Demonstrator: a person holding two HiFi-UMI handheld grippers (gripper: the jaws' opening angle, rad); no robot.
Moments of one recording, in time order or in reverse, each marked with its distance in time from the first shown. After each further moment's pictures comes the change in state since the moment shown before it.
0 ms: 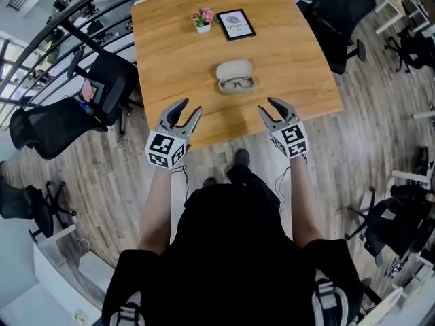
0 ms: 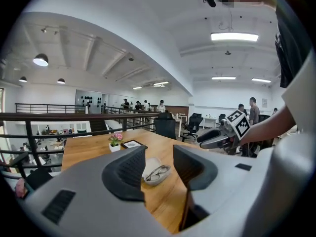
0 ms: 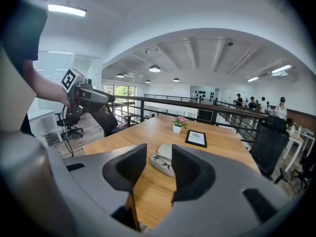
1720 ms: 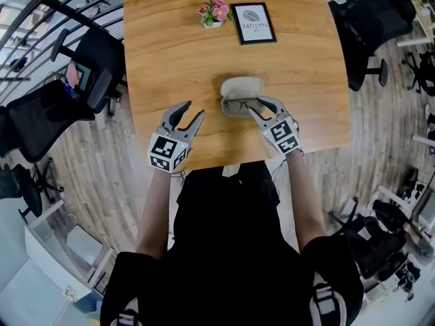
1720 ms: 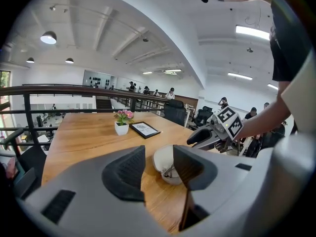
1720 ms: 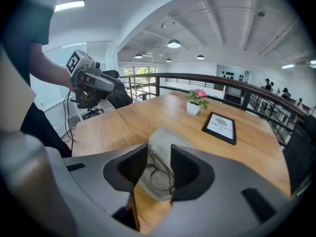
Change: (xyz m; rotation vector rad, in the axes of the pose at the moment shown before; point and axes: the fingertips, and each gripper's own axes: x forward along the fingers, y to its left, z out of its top) left arm 0.110 0.089 -0.074 -0.148 0.151 0.061; right arm 0.173 -0.045 -0.043 -0.106 0.224 0.287
